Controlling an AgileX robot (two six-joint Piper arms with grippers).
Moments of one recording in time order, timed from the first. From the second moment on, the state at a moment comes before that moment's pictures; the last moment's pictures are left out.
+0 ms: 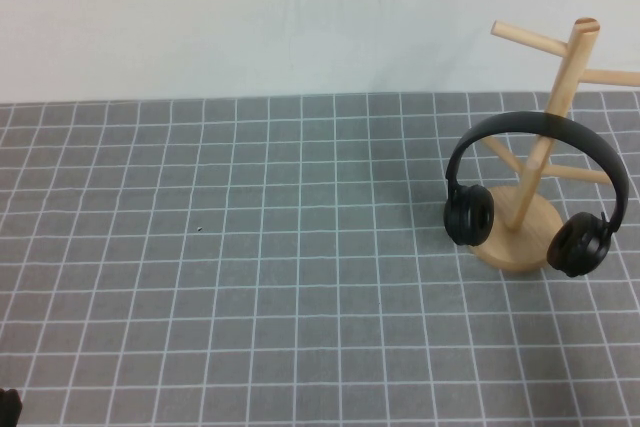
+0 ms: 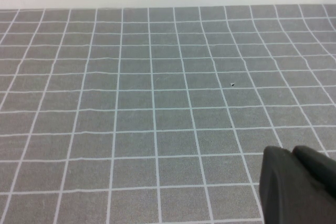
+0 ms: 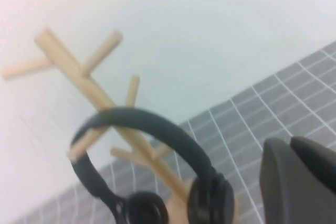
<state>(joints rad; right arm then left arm) -0.09 -0.01 0.03 0.62 0.13 -0.07 -0.09 -0.01 0.02 -0.11 0.37 0.11</state>
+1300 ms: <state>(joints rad) 0.42 1.15 -1.02 -0.13 0.94 0.00 -0.09 -0.01 0.02 -0.11 0.37 0.11</state>
